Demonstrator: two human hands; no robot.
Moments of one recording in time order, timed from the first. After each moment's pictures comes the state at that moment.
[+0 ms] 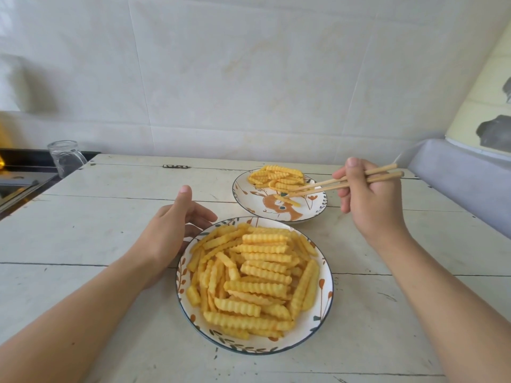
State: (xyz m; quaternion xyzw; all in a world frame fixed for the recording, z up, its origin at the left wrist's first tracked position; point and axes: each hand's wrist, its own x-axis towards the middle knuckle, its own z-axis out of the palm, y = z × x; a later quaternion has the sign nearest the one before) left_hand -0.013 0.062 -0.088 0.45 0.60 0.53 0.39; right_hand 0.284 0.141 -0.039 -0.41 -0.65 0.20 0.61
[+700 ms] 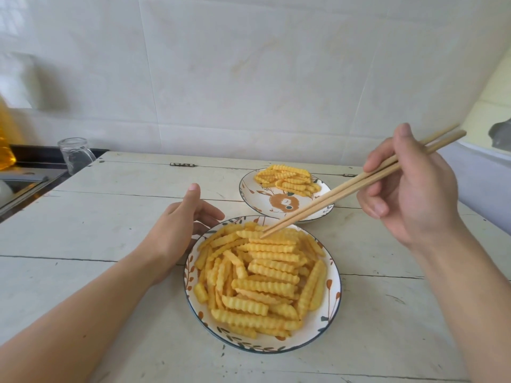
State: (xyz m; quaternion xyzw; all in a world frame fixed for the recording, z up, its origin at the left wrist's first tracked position) left_hand -0.011 0.059 -0.084 0.46 0.61 0.52 0.39; right_hand 0.281 0.094 0.013 -0.26 -0.56 0.48 0.61
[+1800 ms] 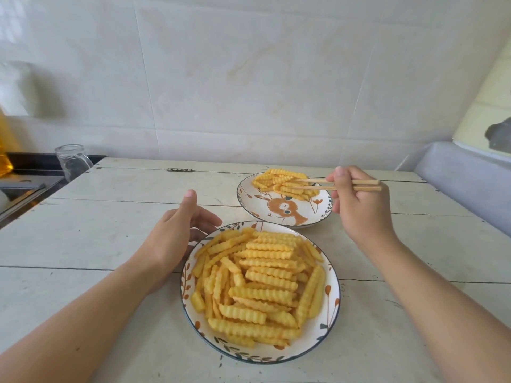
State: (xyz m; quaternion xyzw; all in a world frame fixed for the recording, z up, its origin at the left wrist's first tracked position) left_hand -0.011 0.060 -0.086 0.45 0.61 0.52 0.39; right_hand 0.272 0.152 -0.051 -0.42 -0.68 0.13 0.59
